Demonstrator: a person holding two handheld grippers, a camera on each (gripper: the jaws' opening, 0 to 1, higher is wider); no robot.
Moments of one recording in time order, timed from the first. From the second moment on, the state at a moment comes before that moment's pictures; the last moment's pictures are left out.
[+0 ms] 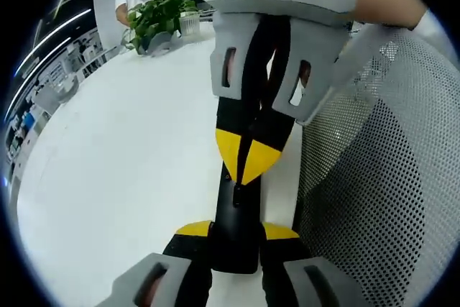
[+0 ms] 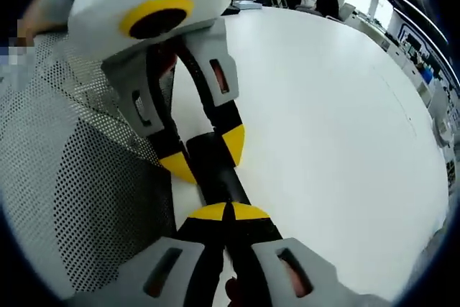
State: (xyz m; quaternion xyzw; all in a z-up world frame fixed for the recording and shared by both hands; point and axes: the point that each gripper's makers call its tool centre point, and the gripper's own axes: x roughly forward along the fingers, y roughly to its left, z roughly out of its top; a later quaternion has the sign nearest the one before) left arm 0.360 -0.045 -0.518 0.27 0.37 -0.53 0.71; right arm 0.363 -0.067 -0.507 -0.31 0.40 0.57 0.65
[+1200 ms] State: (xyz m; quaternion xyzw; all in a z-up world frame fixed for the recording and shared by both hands) left arm 0.363 -0.047 -0.518 0.27 0.38 -0.52 0.72; right arm 0.354 -0.073 -0.514 -0.36 0.39 0.58 0.61
